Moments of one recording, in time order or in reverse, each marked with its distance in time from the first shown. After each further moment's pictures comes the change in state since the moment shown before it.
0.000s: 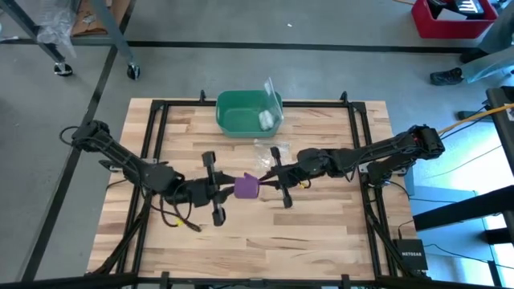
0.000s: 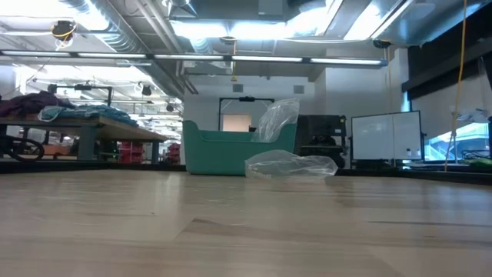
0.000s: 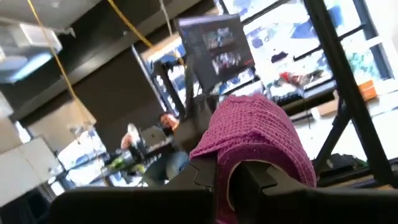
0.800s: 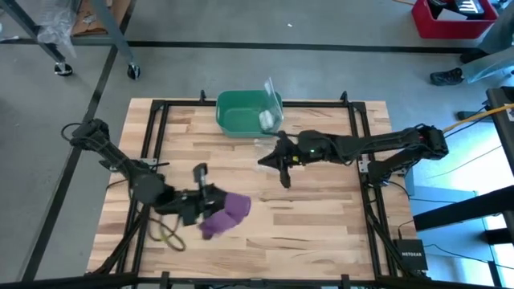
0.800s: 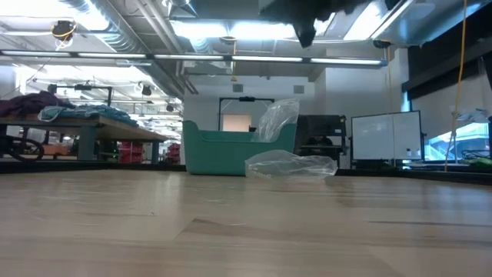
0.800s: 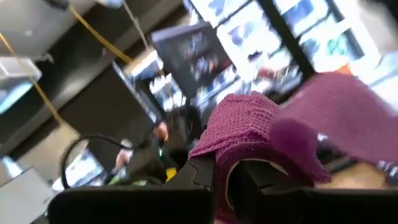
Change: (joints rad) left arm -0.082 -0.006 0.007 -0.090 -0.046 0.114; right arm -0.157 -0.060 -0.006 -0.117 -0.041 0.371
